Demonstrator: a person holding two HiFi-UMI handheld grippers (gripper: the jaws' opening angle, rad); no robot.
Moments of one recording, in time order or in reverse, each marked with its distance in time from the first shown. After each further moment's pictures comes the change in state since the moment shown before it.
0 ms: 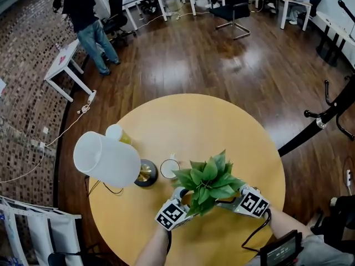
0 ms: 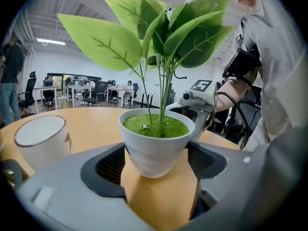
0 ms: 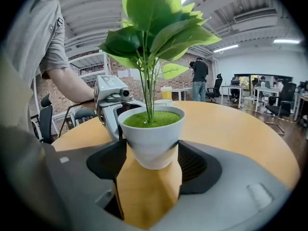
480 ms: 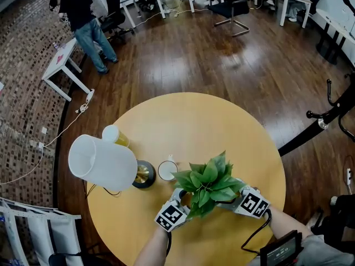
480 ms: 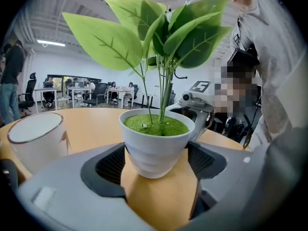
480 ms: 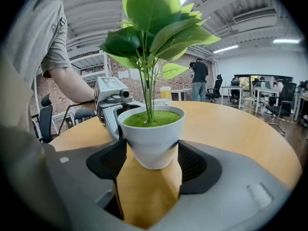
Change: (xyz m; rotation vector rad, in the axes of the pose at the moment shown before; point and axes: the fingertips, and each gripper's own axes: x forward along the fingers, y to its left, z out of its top) left arm 0.006 0.008 -0.005 0.004 -0.025 0.003; right arm 0.006 -0.009 -0.005 -0.002 -0.014 0.003
